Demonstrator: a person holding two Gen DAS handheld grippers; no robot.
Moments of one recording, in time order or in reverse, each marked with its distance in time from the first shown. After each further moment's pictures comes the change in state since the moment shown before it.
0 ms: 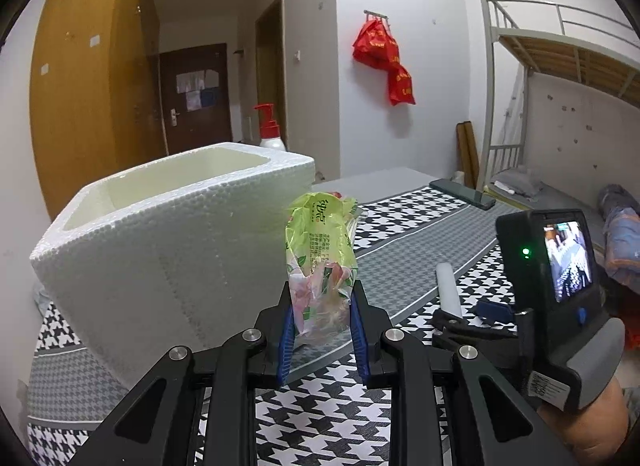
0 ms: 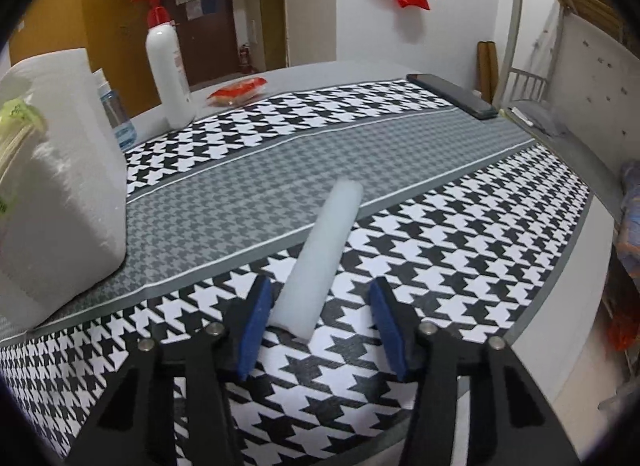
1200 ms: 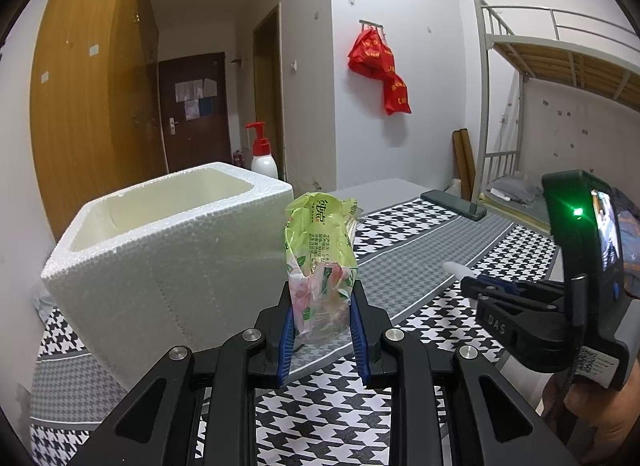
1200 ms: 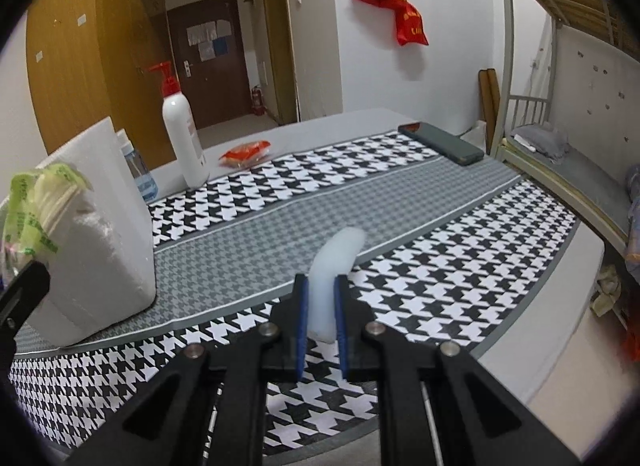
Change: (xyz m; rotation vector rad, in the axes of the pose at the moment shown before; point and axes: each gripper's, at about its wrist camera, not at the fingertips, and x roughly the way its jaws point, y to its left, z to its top) left arm -0.020 -0.005 0.000 0.002 -0.032 0.004; right arm -0.050 -0.030 0.018 0.014 -0.169 0.090
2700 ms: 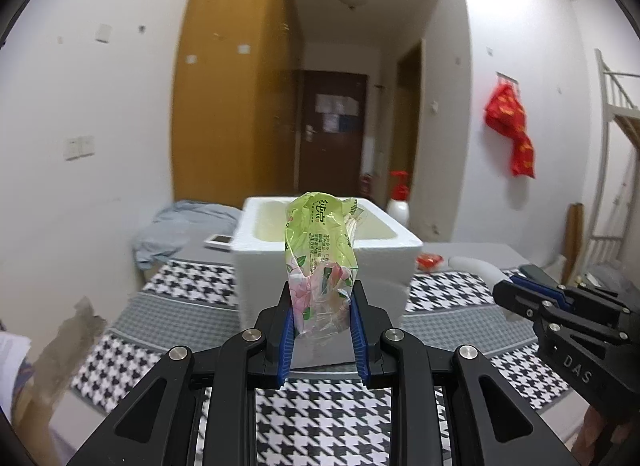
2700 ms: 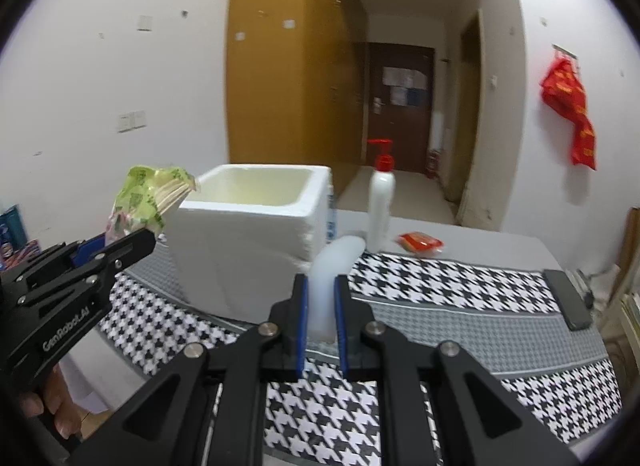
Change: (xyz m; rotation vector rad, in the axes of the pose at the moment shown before) left arm -0.081 -0.002 0.006 -0.293 -0.112 0.470; right arm -0.076 0.045 0.027 -0.485 -0.193 0.596
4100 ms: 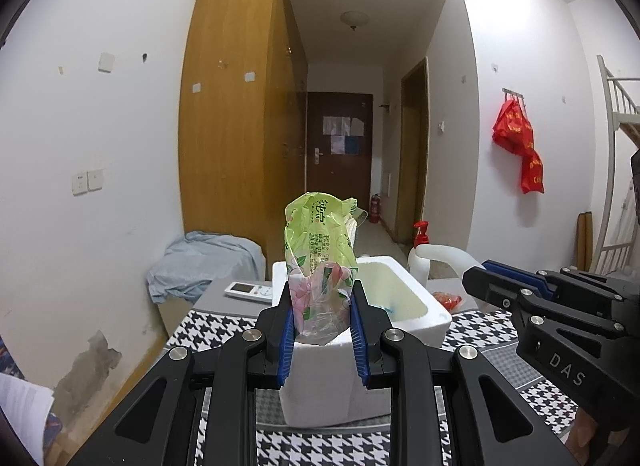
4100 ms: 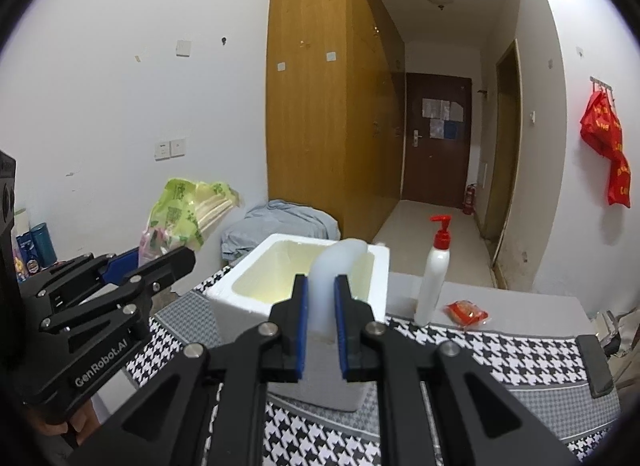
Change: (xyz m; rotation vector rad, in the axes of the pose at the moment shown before) left arm 0.015 0.021 0.064 0.044 -0.069 0.015; right arm 0.022 0.028 0.080 -0.035 -0.100 0.088
